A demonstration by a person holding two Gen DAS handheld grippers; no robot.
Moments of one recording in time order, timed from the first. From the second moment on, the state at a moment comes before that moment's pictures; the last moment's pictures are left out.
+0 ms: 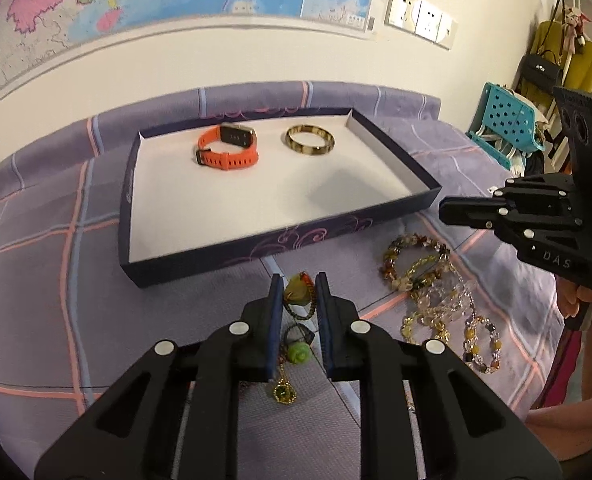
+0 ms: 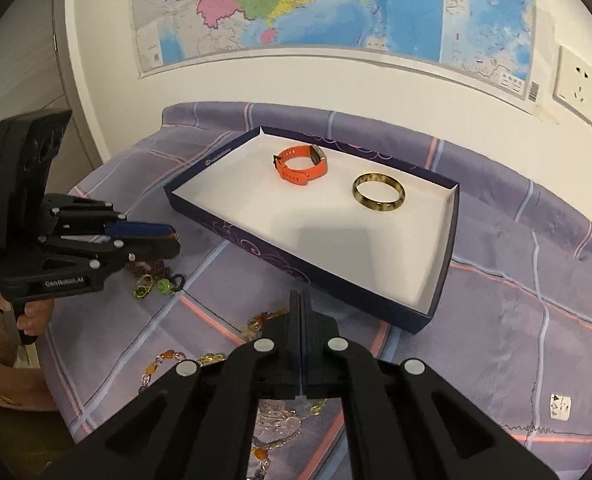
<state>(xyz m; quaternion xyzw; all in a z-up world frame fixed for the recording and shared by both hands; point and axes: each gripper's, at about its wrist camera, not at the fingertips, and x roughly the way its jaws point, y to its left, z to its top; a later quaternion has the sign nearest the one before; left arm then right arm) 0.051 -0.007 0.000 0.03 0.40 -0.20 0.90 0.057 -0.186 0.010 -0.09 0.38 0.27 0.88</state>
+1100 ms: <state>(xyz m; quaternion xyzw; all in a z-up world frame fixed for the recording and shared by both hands) 0.050 0.007 0.026 0.01 0.37 -0.20 0.91 0.048 -0.180 0.036 -0.12 0.35 0.26 0.89</state>
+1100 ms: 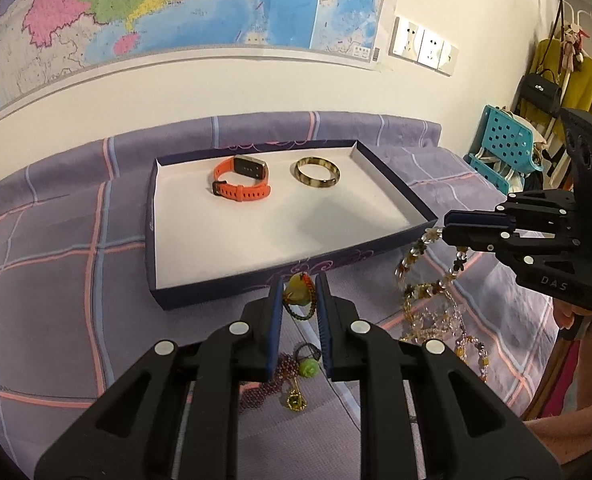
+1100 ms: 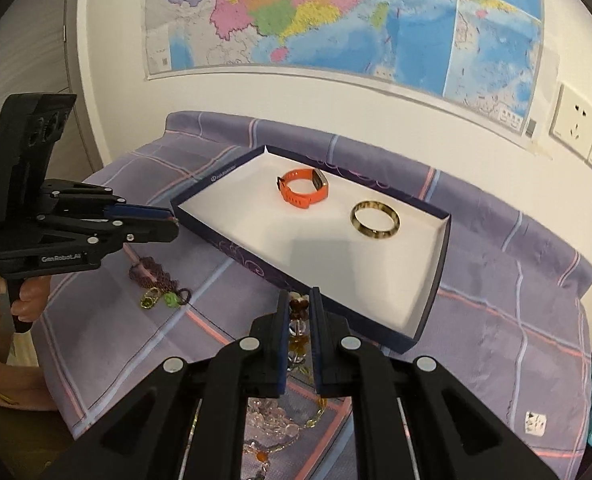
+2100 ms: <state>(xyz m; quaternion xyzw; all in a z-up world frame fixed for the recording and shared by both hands) 0.106 -0.003 0.042 0.04 0.35 -0.18 0.92 0.120 -0.172 0.066 -0.10 0.32 0.25 0.91</state>
